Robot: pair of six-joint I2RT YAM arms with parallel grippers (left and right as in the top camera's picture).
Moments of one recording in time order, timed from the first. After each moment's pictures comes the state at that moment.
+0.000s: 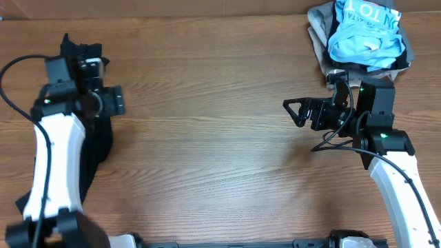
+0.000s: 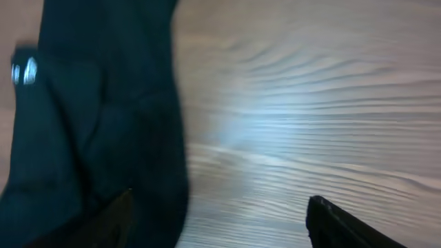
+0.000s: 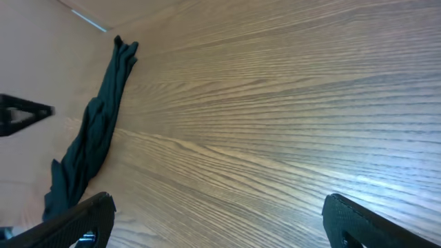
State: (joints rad) left arm 0.26 1.56 1.26 -0.78 0.08 0.05; right arm -0.04 1.26 0.90 -0.41 -0.70 0.17
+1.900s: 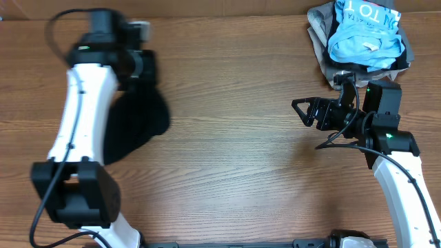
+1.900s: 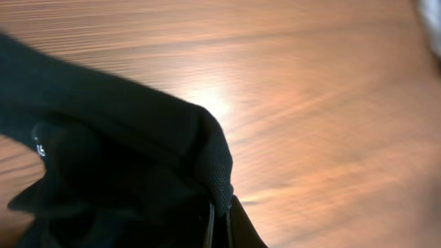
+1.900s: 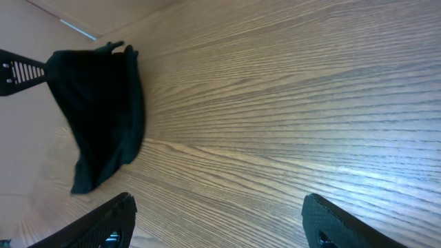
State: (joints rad) left arm -0.03 1.84 1.70 -0.92 0.31 0.00; right arm -0.09 1.26 0.90 -0.44 -0.69 0.17
